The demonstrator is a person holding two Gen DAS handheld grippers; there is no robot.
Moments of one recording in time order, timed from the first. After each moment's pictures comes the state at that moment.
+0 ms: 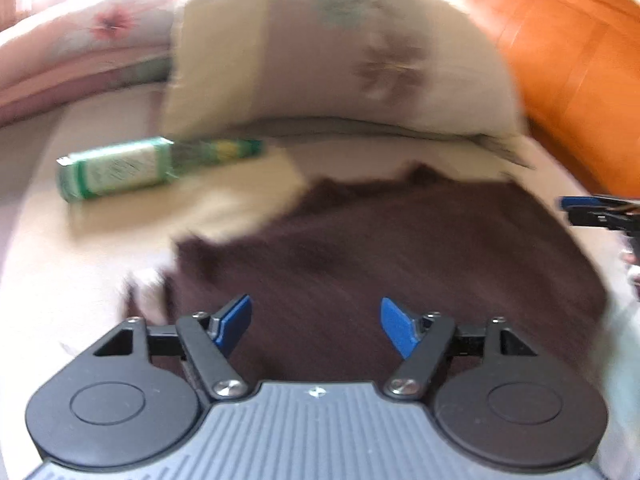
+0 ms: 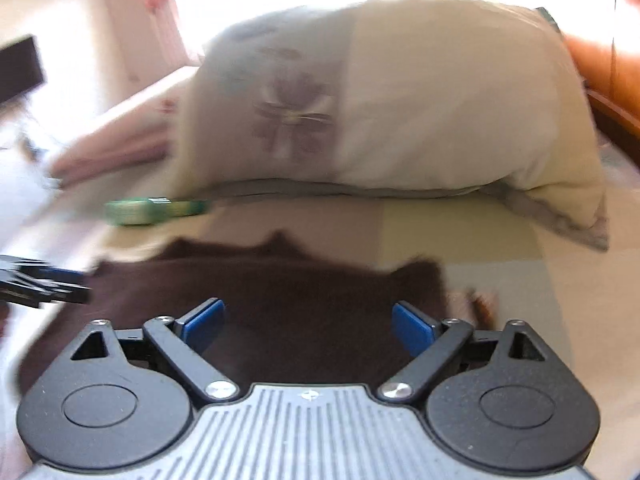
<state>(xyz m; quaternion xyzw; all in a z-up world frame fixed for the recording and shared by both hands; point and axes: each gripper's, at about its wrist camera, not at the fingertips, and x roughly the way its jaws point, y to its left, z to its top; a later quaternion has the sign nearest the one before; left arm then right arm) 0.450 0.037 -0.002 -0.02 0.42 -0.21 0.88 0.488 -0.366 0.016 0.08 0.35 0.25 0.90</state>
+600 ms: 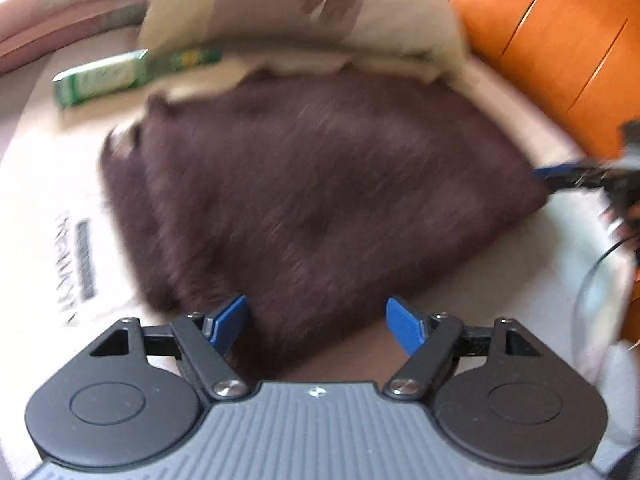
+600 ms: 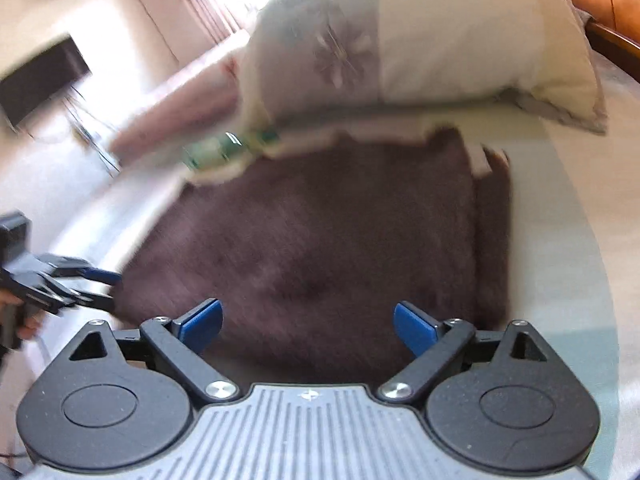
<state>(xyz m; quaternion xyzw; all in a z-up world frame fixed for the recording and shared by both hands) 0.350 0.035 -0.020 0.03 0.49 -0.21 0.85 0.386 -0.395 -0.020 0.09 0.42 0.25 0.87</state>
